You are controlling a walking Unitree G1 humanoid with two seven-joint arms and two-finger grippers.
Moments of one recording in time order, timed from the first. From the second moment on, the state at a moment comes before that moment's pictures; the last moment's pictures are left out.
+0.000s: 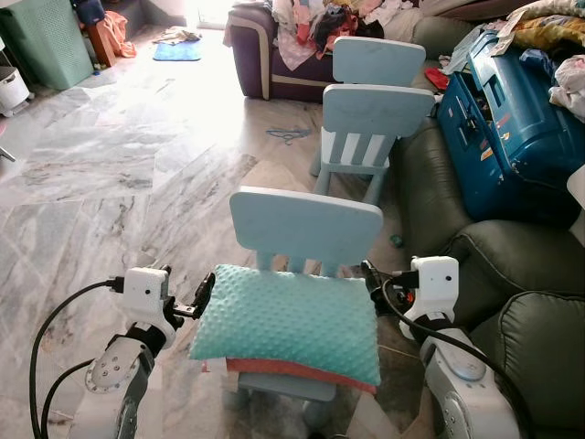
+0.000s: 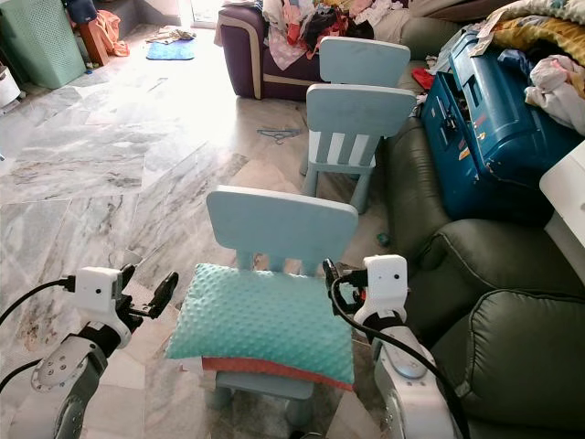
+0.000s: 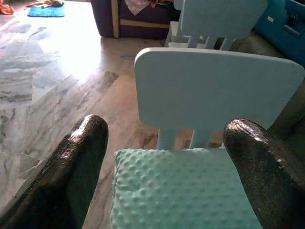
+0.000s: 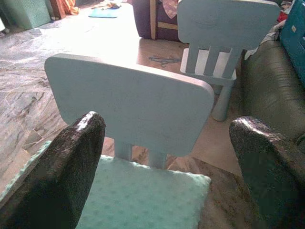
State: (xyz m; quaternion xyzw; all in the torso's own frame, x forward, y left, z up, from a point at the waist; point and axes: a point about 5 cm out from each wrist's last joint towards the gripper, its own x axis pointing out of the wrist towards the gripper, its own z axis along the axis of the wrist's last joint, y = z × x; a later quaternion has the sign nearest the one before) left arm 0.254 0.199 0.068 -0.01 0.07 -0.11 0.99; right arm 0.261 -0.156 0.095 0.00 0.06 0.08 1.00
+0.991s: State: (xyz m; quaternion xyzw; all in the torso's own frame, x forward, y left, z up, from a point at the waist) left arm 0.255 0.193 0.066 -0.01 0.07 -0.12 0.99; right arm 0.265 -0.152 0.097 0.01 0.05 0.08 1.00
